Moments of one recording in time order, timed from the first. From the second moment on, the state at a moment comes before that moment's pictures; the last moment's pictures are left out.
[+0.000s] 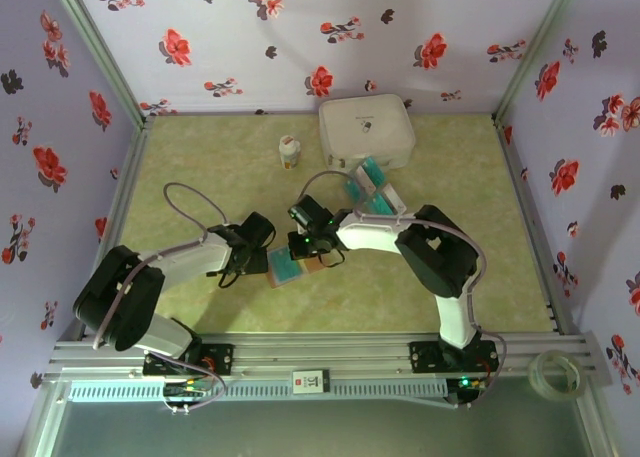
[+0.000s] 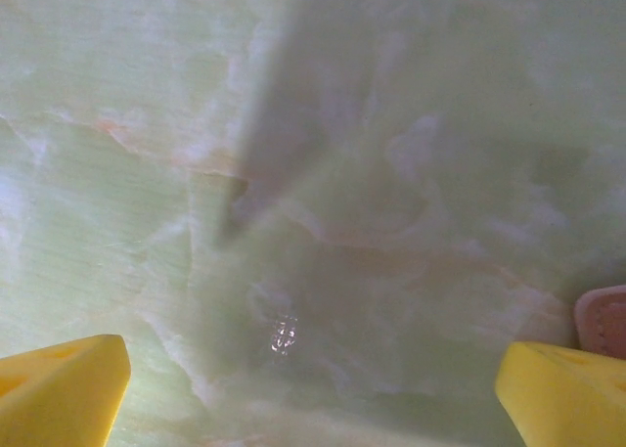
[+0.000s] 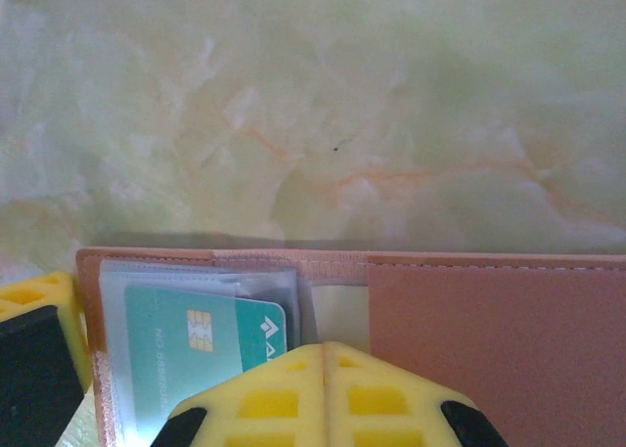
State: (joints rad) left arm -0.65 1.47 0.71 -0.65 -0.37 -0.73; right arm 0.92 1.97 1.21 -0.28 -0.18 0.63
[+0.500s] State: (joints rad) left arm -0.65 1.47 0.71 -0.65 -0.37 -0.73; right arm 0.94 1.99 1.24 -0.28 -0.19 0.63
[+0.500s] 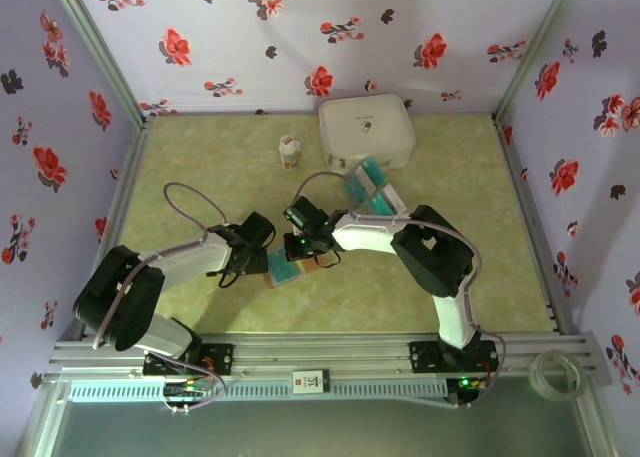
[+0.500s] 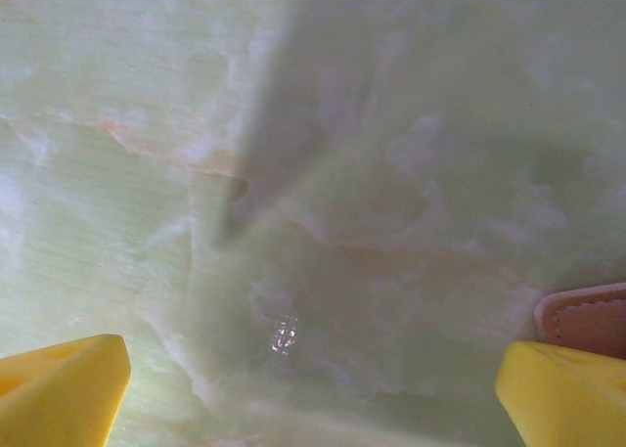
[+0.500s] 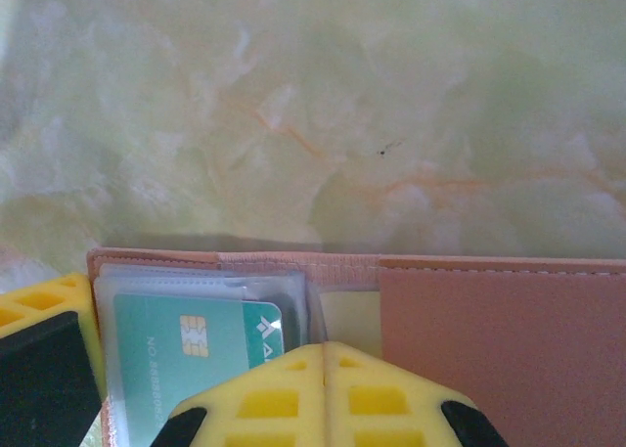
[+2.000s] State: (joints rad) left arm -0.65 1.45 0.71 -0.67 -0.37 -0.70; right arm 0.80 1.72 1.05 -0.37 -0.10 0.58
